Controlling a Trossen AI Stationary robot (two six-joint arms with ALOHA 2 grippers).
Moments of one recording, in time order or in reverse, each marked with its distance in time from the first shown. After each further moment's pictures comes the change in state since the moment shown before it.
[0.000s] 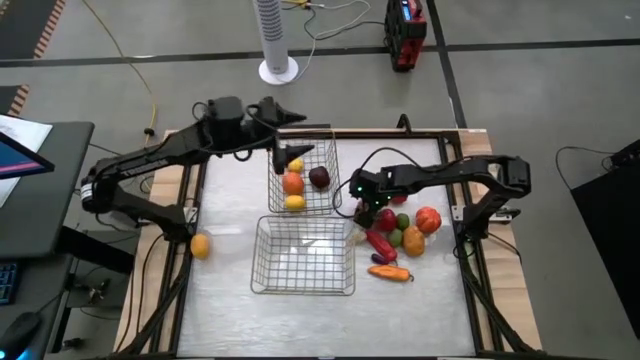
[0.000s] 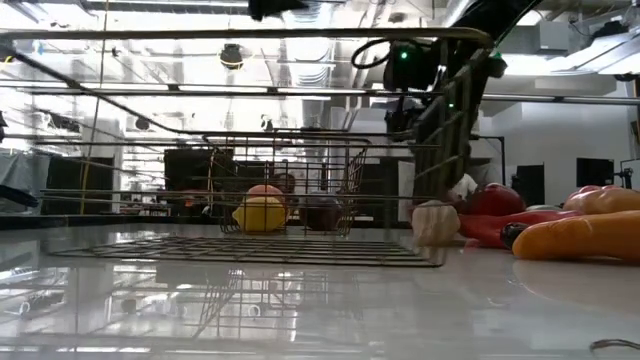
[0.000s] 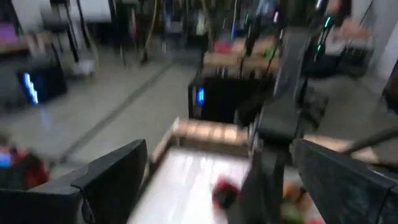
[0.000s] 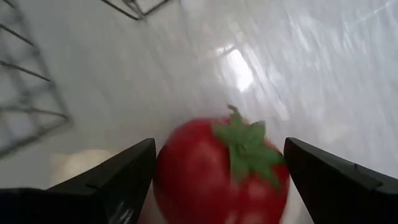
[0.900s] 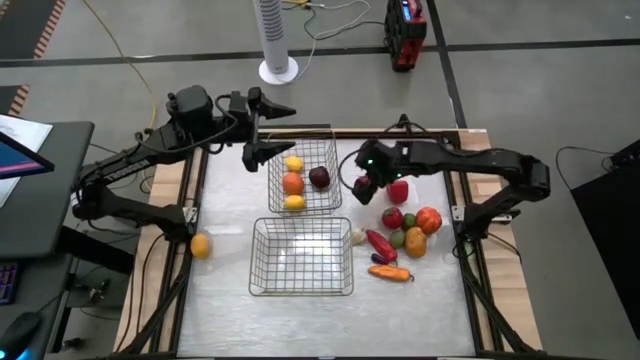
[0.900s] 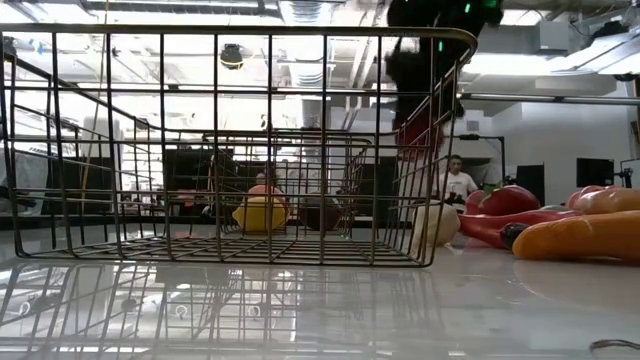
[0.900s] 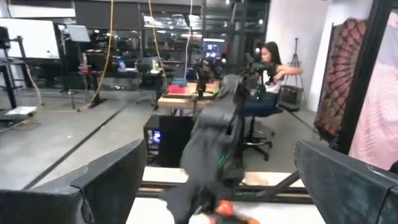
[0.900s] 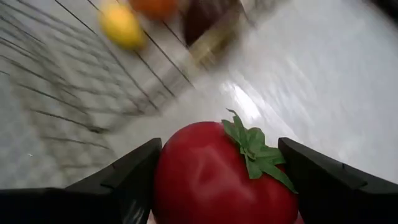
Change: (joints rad) left arm 0.052 -0.100 0.000 0.096 0.274 -0.071; right arm -0.048 -0.175 0.241 -0.186 0.021 0.138
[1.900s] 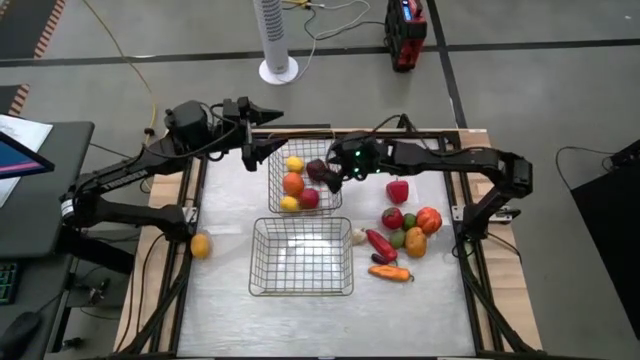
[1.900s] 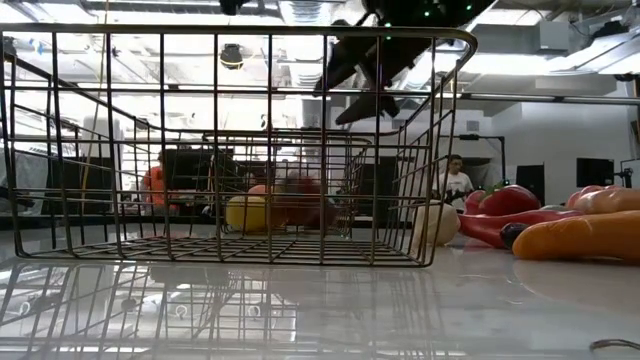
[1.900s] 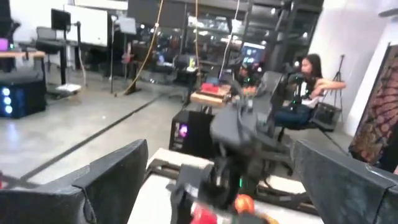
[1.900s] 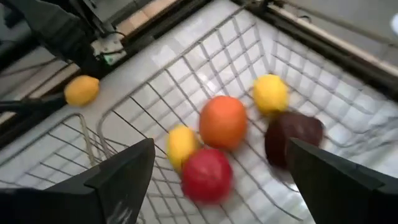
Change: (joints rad) left arm 0.039 -0.125 -0.249 0.125 -0.142 -0.109; right arm -0.028 0.125 0.038 0.483 -0.045 -0.003
